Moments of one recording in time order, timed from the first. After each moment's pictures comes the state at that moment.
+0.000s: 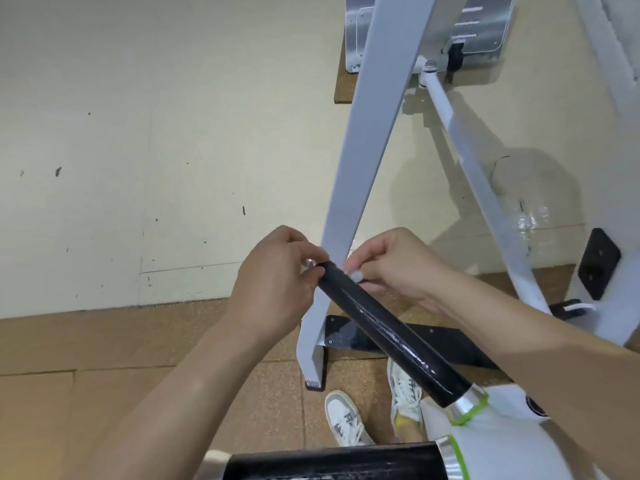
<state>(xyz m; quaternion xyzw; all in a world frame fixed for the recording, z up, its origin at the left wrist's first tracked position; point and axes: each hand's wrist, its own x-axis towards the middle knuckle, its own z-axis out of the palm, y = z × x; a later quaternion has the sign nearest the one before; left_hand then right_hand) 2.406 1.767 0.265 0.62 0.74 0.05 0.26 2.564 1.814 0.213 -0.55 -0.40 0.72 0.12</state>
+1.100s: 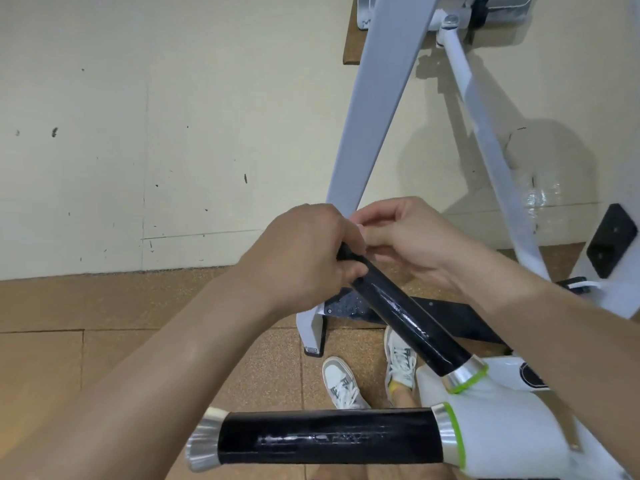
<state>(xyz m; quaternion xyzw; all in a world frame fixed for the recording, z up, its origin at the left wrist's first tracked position) 2.428 1.776 0.289 0.71 0.62 -0.06 0.31 2.576 1.810 0.215 -0.49 -0.33 0.79 0.16</state>
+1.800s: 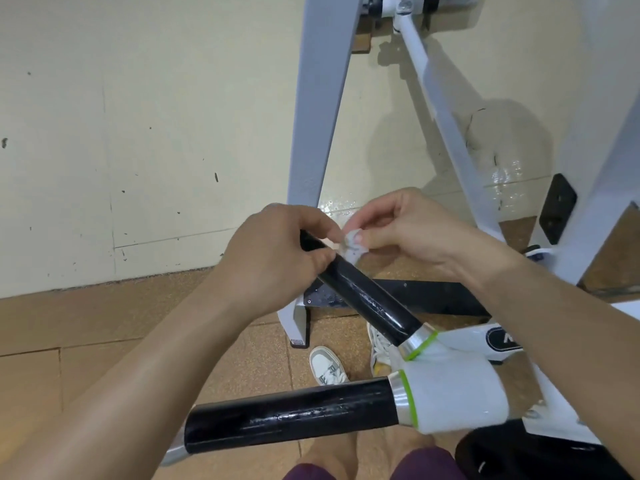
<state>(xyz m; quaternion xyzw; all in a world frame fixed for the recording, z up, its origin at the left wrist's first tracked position) 2.449 1.763 0.290 0.59 0.69 0.01 0.42 2.621 1.799 0.226 -0.49 -0.40 0.76 0.13</state>
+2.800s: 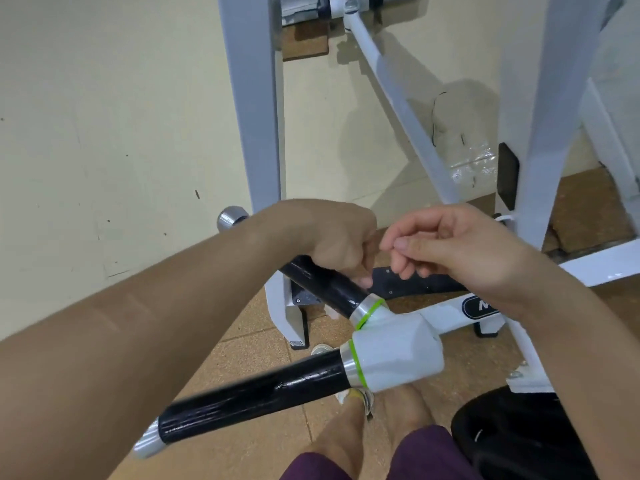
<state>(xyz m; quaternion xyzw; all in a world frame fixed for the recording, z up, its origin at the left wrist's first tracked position) 2.544 1.806 0.275 0.71 0.38 -0.35 0.48 2.705 1.741 0.267 -0.53 -0.40 0.72 0.19</state>
